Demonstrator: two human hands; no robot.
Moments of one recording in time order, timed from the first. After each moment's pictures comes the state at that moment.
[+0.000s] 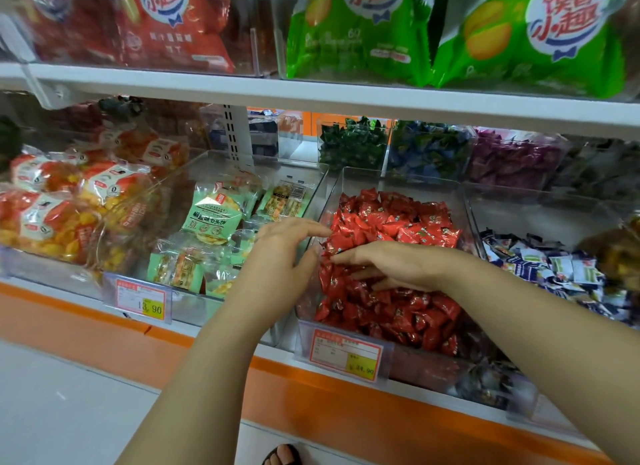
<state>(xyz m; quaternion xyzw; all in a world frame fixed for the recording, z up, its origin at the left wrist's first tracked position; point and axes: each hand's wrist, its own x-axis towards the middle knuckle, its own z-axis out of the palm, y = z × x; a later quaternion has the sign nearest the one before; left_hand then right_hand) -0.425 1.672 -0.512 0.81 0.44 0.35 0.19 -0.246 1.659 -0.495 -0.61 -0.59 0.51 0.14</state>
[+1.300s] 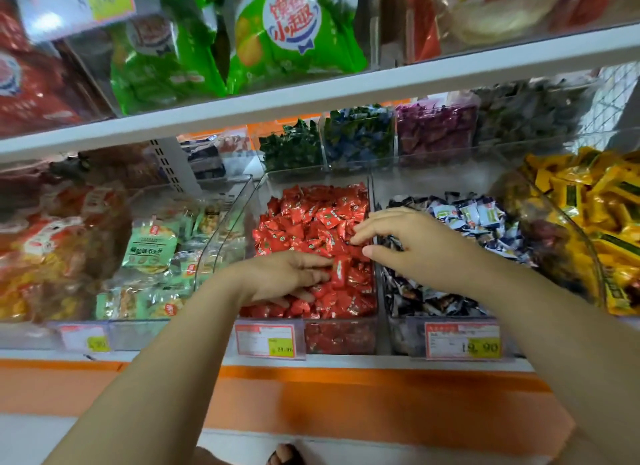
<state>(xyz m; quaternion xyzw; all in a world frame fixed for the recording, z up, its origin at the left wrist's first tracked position) -0.329 1.657 -0.504 0.77 0.44 -0.06 0.45 -0.145 1.546 -0.491 -0.62 -0.73 0.09 0.27</state>
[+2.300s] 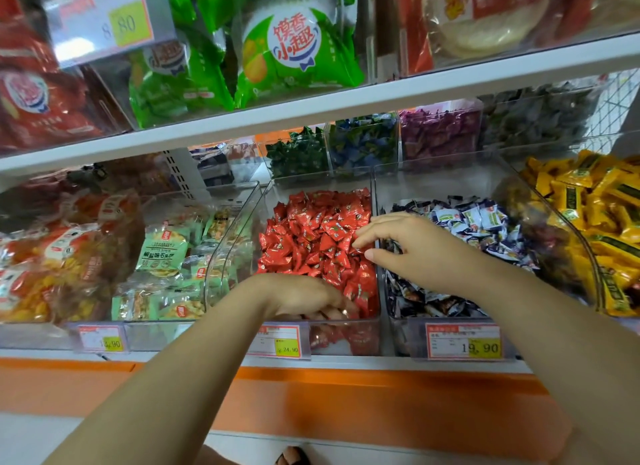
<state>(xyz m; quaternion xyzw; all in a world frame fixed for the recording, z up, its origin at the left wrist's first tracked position) -0.312 1.630 -0.501 0.77 0.43 -0.20 0.42 -0.146 1.546 -0.490 -0.62 -0.73 0.11 0.27</state>
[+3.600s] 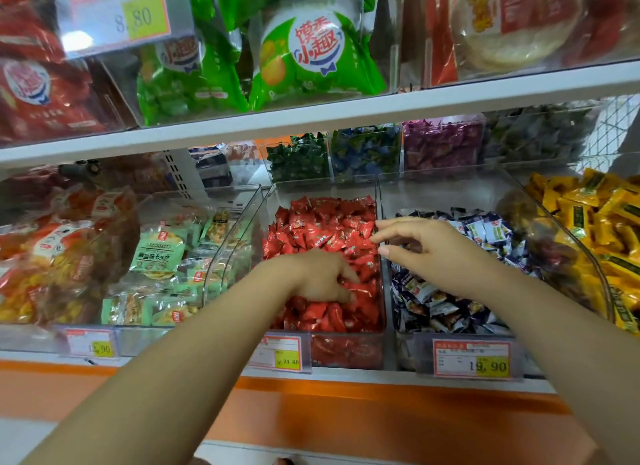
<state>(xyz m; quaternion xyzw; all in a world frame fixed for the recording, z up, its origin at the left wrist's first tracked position) -0.289 1.668 -0.501 0.93 0.30 -0.17 0.11 -0.134 1.554 -0.494 -0.65 -0.67 0.16 0.32</state>
